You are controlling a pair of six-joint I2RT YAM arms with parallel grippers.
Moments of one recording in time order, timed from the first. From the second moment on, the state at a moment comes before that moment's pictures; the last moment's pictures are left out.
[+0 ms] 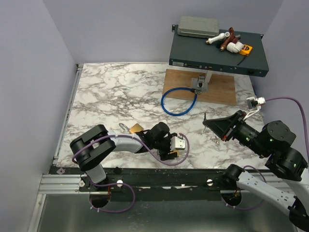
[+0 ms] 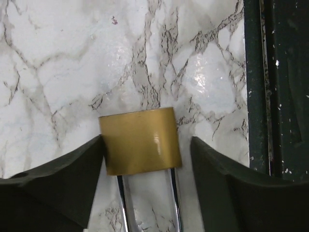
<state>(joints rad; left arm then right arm) -1.00 1.65 0.70 0.20 0.46 0.42 0.81 0.52 1.06 -0.58 0.03 0.66</state>
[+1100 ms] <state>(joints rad) -0.86 0.85 1.48 -0.98 0.90 1.08 0.80 0.69 1.10 -0.53 -0.23 0.54</state>
